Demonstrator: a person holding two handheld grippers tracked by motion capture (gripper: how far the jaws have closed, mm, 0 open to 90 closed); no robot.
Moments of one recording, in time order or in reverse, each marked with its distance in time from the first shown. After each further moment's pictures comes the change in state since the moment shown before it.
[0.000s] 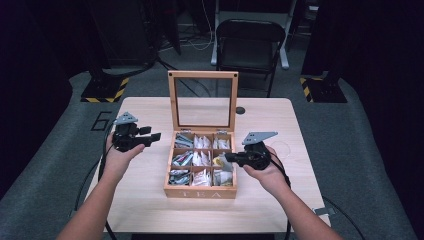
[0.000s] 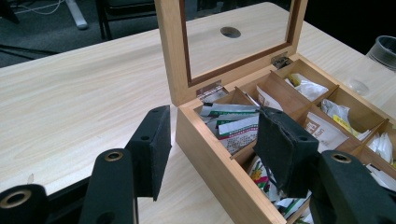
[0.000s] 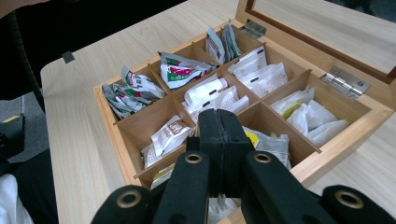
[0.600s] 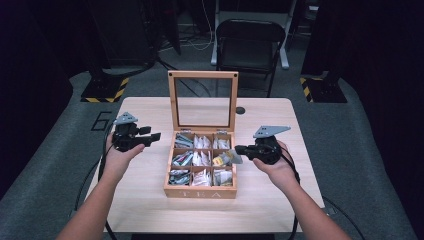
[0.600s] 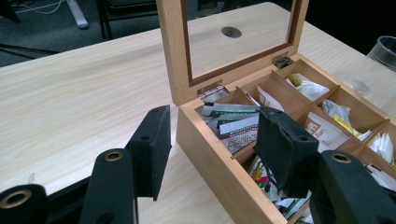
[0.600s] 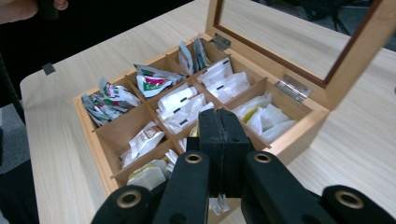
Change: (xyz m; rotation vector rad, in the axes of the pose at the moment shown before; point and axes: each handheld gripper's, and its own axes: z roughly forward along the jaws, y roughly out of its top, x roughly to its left) left arm 0.001 0.000 0.000 0.000 0.001 -0.003; right arm -0.017 0.004 -0.026 -0.033 -0.070 0.021
